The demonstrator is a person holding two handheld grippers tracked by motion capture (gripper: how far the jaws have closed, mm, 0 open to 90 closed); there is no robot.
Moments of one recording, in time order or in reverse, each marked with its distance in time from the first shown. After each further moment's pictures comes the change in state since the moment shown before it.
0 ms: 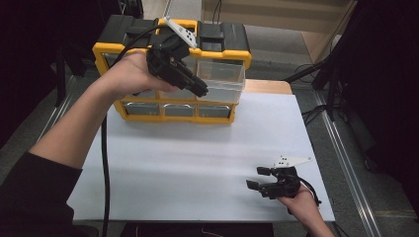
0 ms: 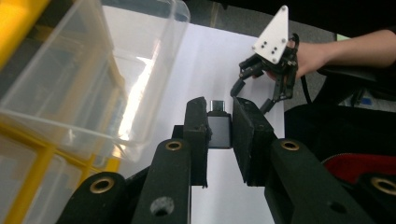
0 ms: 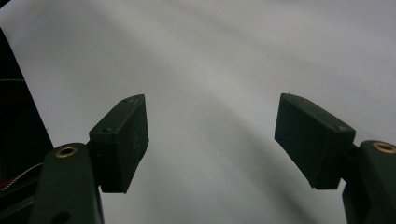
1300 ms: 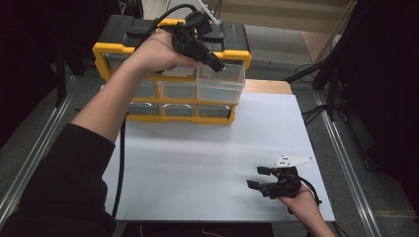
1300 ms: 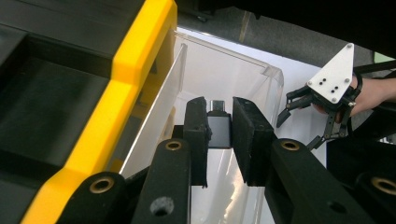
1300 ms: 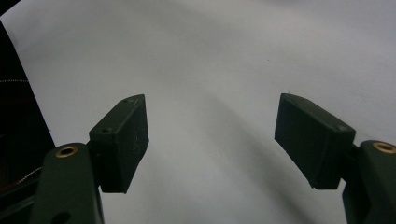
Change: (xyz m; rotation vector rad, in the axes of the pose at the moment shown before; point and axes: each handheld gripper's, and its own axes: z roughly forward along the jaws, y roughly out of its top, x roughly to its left) left arm 0.049 0.041 0.027 -0.004 0.089 -0.061; right arm -0.002 0.000 -0.001 -0.016 0.012 -0.004
